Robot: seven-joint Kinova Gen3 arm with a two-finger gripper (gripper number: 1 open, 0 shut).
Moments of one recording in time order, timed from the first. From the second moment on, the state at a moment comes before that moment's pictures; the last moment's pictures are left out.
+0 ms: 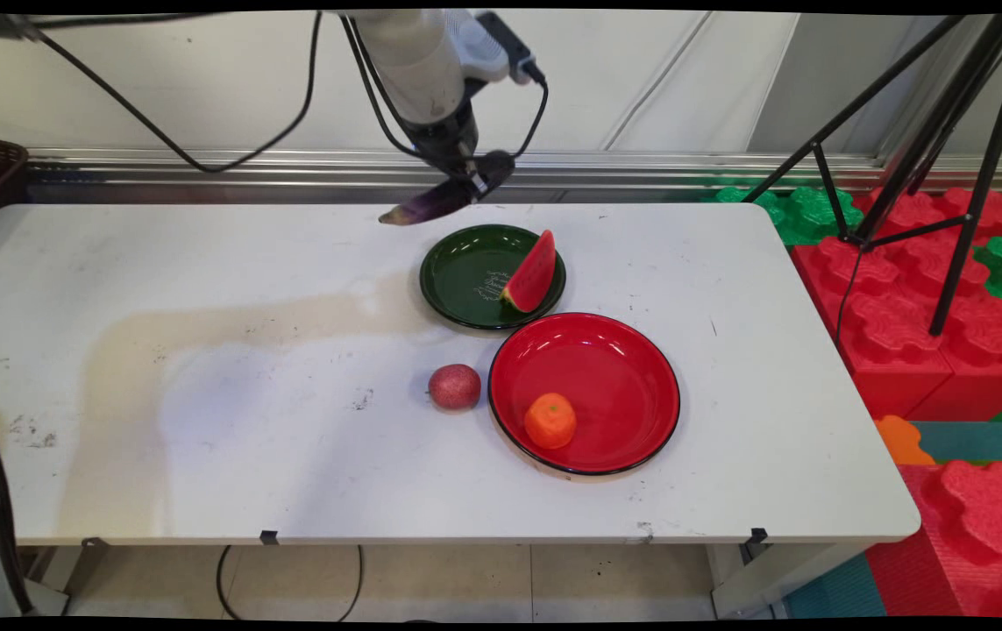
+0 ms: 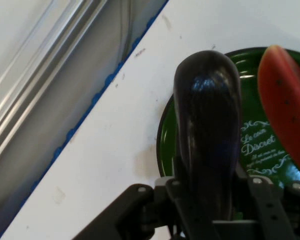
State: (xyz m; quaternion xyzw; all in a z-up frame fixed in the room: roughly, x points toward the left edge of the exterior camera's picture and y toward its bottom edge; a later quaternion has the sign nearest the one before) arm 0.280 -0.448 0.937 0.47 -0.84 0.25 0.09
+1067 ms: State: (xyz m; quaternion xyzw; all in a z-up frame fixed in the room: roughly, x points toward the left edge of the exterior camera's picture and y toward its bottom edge) arm 0.299 -0.512 0.832 0.41 -0.89 0.19 0.06
